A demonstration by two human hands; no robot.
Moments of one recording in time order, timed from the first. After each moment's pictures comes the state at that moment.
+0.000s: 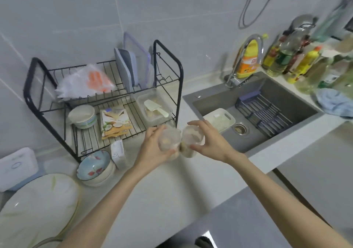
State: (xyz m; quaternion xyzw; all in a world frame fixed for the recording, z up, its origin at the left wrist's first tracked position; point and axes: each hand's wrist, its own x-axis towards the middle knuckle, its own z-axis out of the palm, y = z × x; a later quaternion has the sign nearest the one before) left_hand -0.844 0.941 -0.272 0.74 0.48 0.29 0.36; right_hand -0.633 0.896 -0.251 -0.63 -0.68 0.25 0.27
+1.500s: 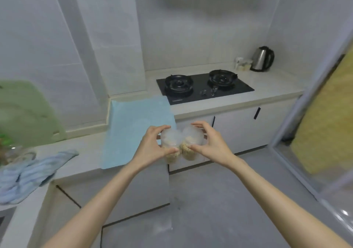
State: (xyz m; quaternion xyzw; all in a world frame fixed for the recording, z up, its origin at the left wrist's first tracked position) left_hand 0.053 0.536 -0.211 0.86 -0.16 0.02 0.48; right_hand 0.022 0.324 -0.203 -0.88 -0.07 -0.07 0.47
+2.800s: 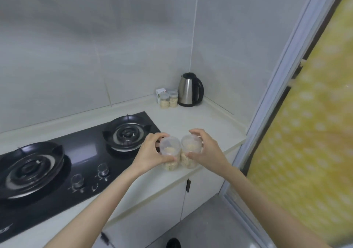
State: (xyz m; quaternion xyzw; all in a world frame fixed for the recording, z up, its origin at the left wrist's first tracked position) left_hand 0.572 -0.113 -0.226 0.82 -0.29 -0.06 0.49; right_hand 0.480 -0.305 -0.214 -0.89 0.06 -0.14 0.43
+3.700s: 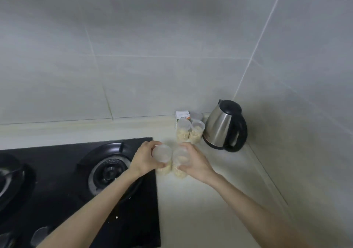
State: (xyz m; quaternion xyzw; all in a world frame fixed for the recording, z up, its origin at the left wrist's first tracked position) left_hand 0.880 -0.239 -0.294 0.92 -0.06 -0.04 0.40; right_hand 0.855 -0.446 -0.281 -0.93 -0.08 0.06 0.36
